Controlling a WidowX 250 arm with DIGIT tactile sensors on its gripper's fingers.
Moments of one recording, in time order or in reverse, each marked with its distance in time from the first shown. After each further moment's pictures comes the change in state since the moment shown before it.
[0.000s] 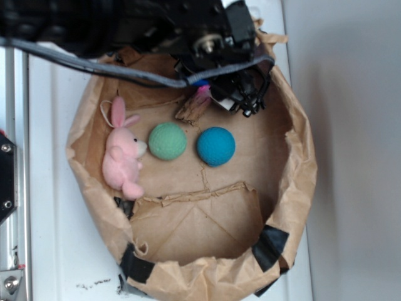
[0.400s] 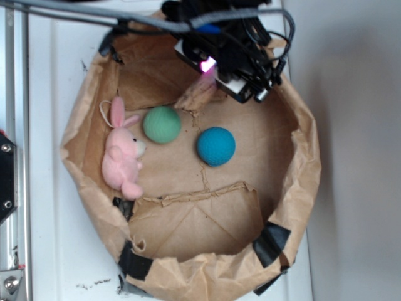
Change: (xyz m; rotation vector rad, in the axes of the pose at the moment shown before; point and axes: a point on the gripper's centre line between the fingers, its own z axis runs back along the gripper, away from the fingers) arm 0.006 -0.006 0.064 -0.080 0.059 0.002
